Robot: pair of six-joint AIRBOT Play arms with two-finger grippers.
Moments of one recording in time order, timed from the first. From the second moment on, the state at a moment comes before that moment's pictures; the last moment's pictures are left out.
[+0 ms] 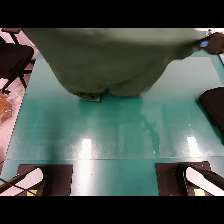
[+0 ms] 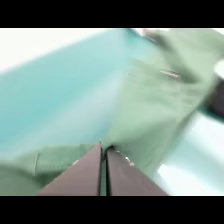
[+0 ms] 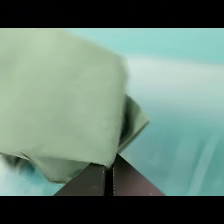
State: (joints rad) left arm 0.41 -1.11 1.72 0.29 -1.29 -0.71; right arm -0.30 -1.06 1.51 -0.83 1.19 1.19
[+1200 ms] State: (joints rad) left arm 0.42 -0.86 1.82 0.45 -1.23 -0.75; right arm -0.47 -0.62 1.33 -0.77 0.84 1.14
